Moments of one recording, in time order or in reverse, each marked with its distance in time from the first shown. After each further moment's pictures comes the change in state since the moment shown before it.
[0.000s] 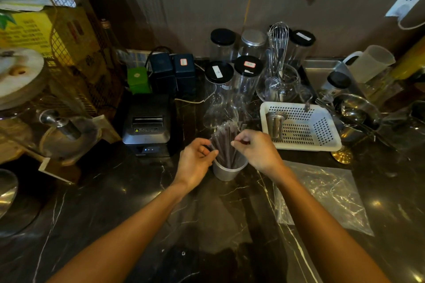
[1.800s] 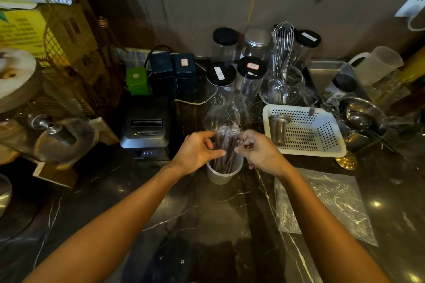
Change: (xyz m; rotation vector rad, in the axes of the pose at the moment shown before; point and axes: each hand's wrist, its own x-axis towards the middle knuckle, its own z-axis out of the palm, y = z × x) left_hand 0.059 0.007 -0.015 0.333 -0.199 0.109; right_hand 0.019 0.011 -0.010 0.173 -0.218 0.016
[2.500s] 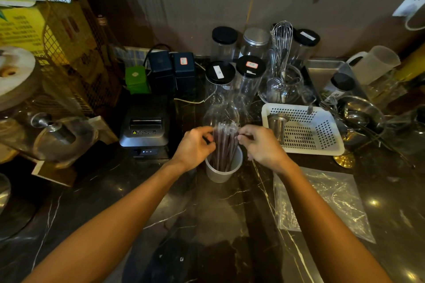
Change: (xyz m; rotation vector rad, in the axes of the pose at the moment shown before) left_hand 0.000 0.000 0.000 0.022 0.055 0.116; right_hand -0.007 -0.027 -0.007 -0.185 0.113 0.003
